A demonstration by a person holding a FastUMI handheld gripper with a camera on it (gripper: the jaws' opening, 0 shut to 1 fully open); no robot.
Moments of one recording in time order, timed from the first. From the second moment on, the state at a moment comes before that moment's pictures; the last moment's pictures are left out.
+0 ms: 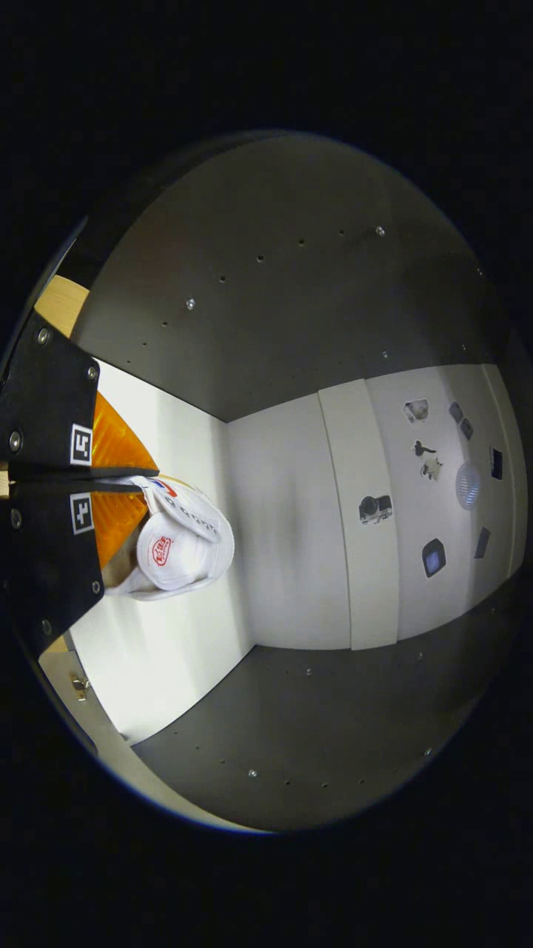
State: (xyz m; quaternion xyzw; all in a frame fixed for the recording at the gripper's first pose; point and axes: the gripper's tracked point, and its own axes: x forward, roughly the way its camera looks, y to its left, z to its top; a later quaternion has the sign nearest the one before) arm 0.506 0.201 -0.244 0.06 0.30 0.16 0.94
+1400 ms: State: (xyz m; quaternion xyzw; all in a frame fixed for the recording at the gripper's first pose) arm 0.356 0.204 -0.162 0.01 0.22 0.18 0.96
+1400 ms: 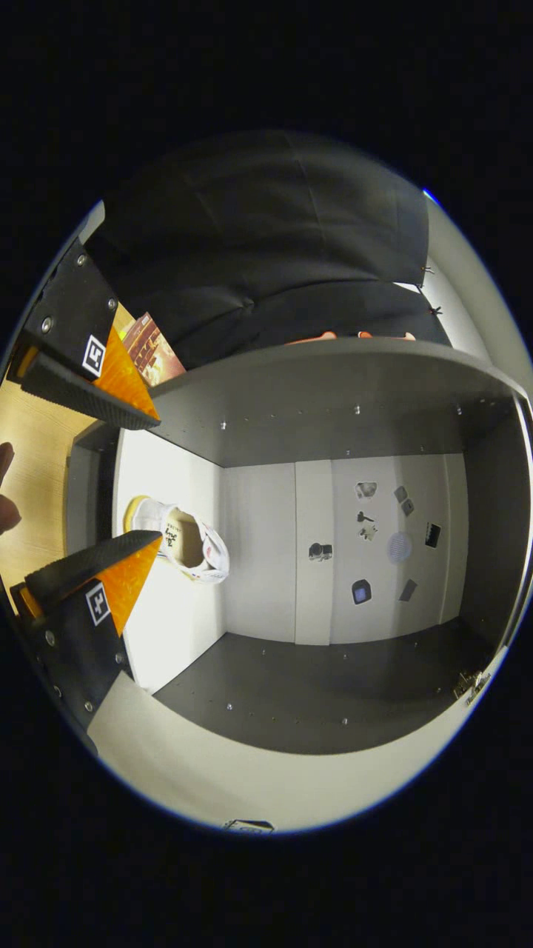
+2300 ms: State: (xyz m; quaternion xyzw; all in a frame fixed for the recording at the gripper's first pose) arm 0.181 0.061 -0.054 0.02 0.17 0.13 0.98
